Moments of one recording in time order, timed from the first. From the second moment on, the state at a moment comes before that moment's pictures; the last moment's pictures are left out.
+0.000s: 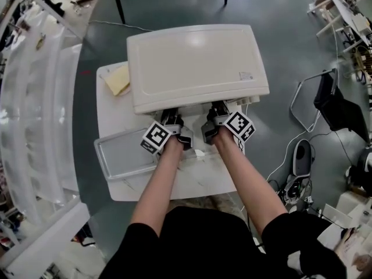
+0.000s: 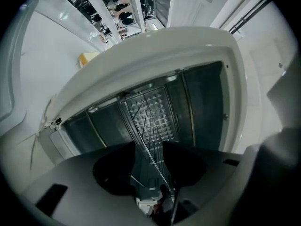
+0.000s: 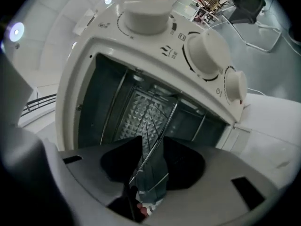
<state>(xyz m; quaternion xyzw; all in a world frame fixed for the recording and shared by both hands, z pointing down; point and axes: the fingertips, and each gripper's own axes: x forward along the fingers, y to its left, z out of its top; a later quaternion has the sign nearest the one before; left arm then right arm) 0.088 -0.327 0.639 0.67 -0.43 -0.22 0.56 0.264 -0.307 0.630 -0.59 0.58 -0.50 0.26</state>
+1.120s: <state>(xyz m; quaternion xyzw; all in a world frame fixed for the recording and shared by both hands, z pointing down) 0.083 -0.307 0.648 0.61 -0.41 -0.30 0.61 0.266 -0.281 0.641 -0.57 0.54 -0.53 0.32</state>
